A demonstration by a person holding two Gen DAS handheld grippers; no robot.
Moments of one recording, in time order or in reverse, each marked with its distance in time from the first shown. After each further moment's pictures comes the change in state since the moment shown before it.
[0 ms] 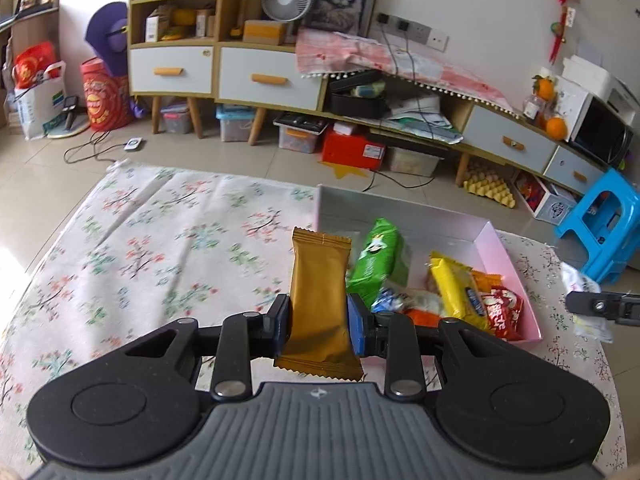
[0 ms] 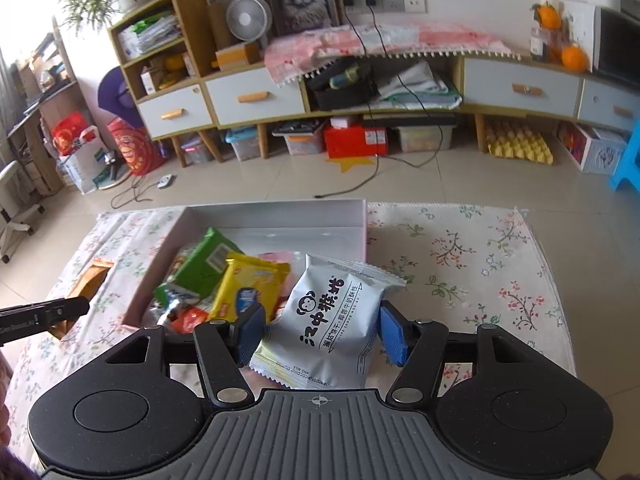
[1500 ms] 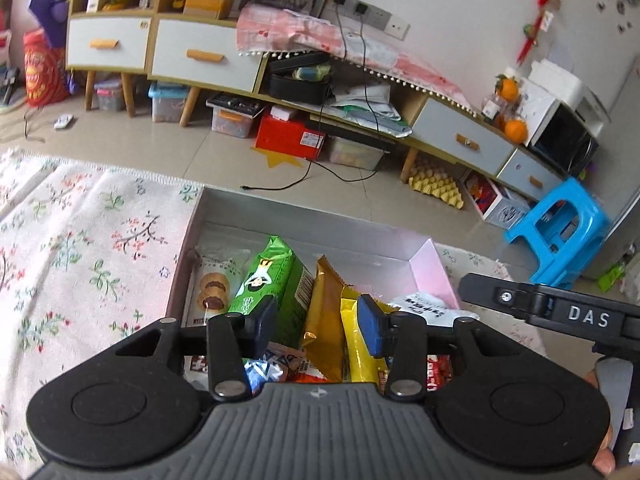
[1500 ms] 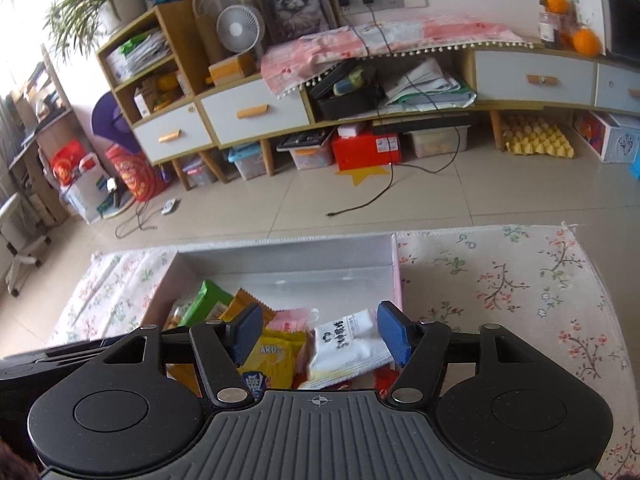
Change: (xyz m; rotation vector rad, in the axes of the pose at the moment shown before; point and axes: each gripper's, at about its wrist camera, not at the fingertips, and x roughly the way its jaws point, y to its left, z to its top) left arm 0.056 -0.041 0.021 -0.071 0.053 -0.187; right arm 0.046 0.002 0.036 0.084 -0.058 0.060
